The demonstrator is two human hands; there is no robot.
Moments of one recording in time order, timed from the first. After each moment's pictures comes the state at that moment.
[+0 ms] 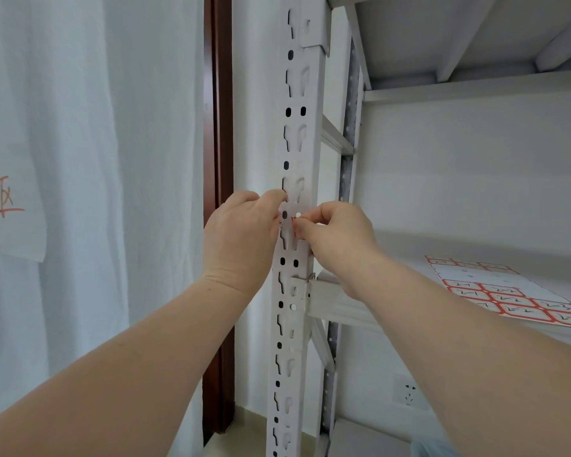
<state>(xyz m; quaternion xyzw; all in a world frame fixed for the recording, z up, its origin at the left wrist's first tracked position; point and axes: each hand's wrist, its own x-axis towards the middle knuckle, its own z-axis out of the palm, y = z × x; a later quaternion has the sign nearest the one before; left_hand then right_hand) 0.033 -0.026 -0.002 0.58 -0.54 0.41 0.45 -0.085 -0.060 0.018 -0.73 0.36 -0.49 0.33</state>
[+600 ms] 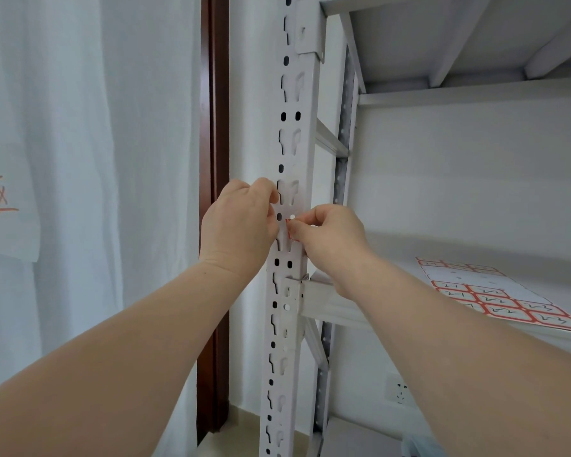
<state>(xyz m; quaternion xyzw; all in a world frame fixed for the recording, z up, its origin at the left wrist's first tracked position) 0.032 -0.026 0.013 0.63 -0.54 0.34 0.44 -0.086 -0.059 0.020 -0.72 0.36 -0.48 0.34</state>
